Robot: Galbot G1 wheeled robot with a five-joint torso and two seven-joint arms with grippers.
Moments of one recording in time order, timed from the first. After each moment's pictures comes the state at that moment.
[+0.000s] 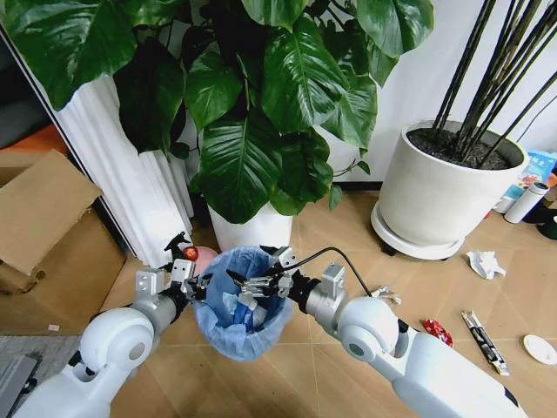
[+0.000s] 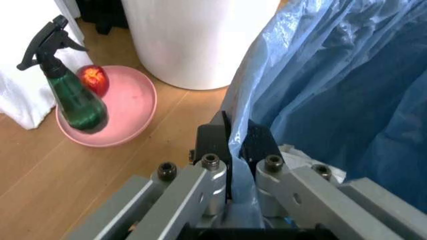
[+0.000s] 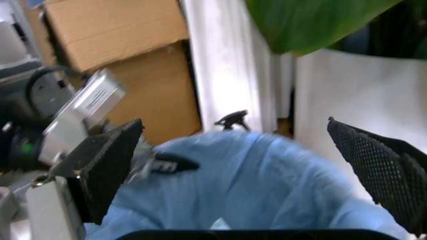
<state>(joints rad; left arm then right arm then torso) 1.25 -0.90 -0.37 -2.14 -0.87 0.74 -0.29 -0.88 0.98 -0.19 2.07 0.70 -0.31 0.04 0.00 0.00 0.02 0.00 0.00</state>
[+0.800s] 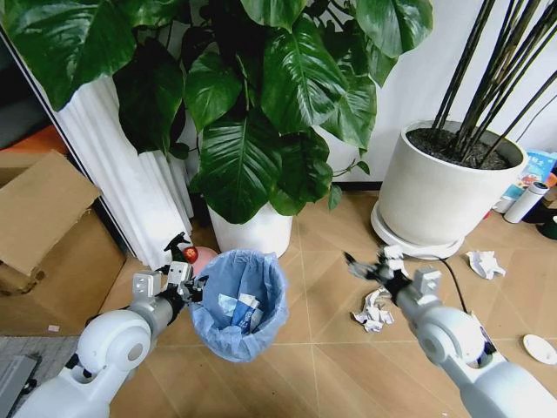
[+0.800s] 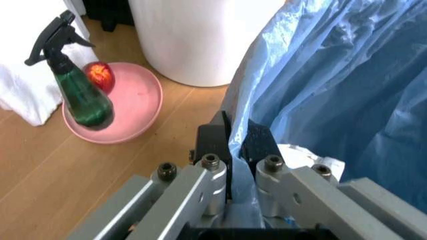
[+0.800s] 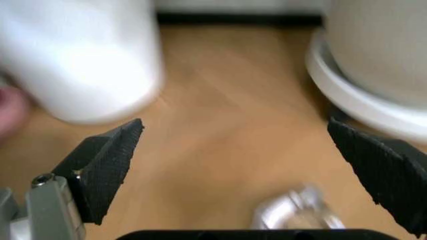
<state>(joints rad) 1.27 -0.91 -0.39 -2.13 -0.83 0.74 -0.26 -1.32 0.94 0.42 1.83 0.67 -0.32 0.14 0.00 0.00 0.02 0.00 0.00</state>
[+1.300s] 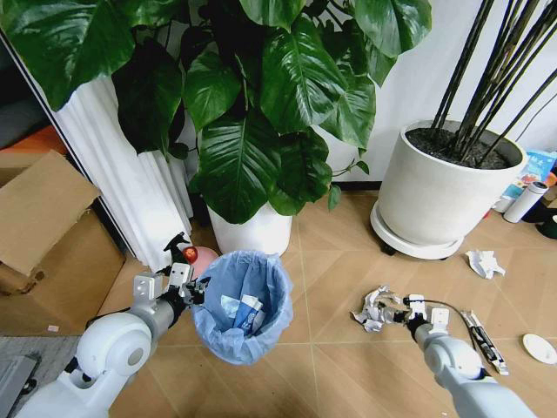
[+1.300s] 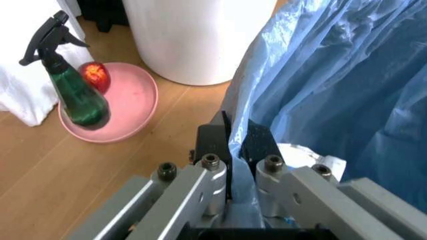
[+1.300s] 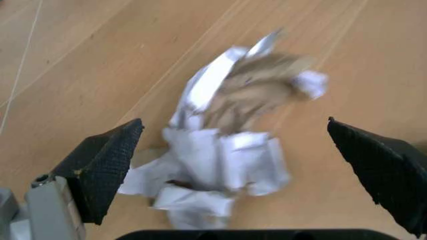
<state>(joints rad) 1.29 -0.91 -0.39 -2.16 -0.82 0.74 -0.26 -1.19 1.09 0.38 1.37 0.66 -0.30 0.11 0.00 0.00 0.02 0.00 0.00</state>
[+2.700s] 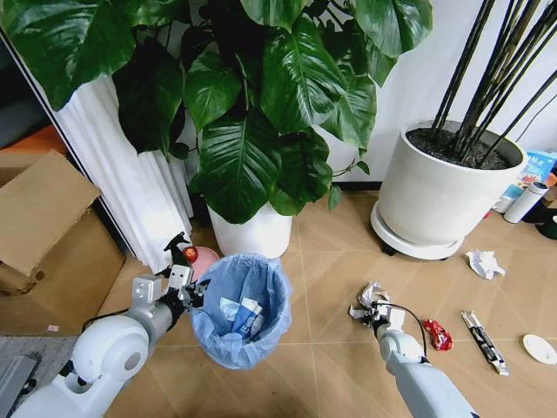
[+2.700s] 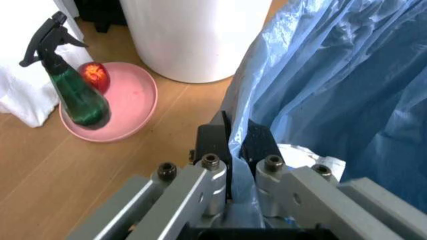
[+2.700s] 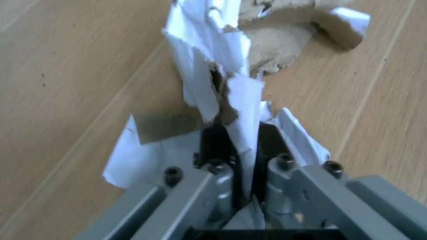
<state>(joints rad) 1.31 -0.89 -0.40 -2.18 -0.82 0.74 -0.24 -0.99 1.27 0.33 1.02 0.57 -0.20 0.12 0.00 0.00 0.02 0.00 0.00</state>
